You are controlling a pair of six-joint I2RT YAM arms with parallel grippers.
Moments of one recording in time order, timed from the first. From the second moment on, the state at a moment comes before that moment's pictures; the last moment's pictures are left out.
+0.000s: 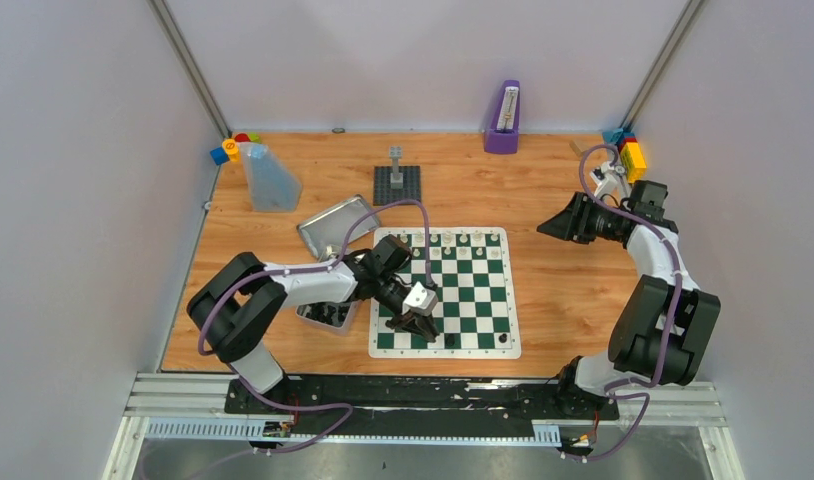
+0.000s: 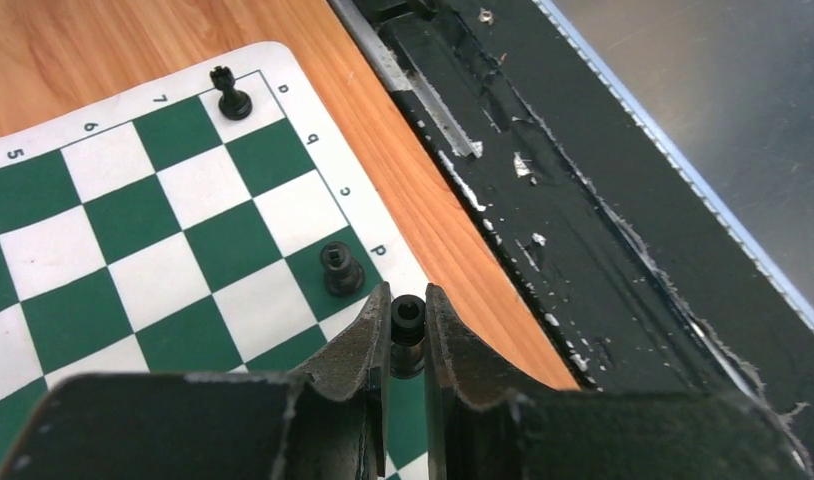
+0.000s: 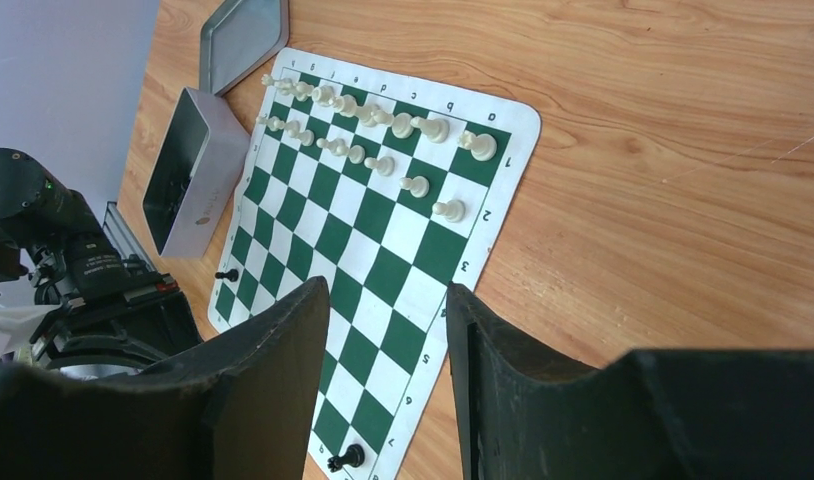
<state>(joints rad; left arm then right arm) -0.83 1.62 0.81 -0.16 1.15 0.86 -0.36 1.47 0.99 -0.48 -1.03 -0.11</state>
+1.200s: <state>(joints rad) -0.85 1.79 0.81 0.01 1.19 0.88 -0.36 1.47 1.00 -0.49 -1.03 -0.12</state>
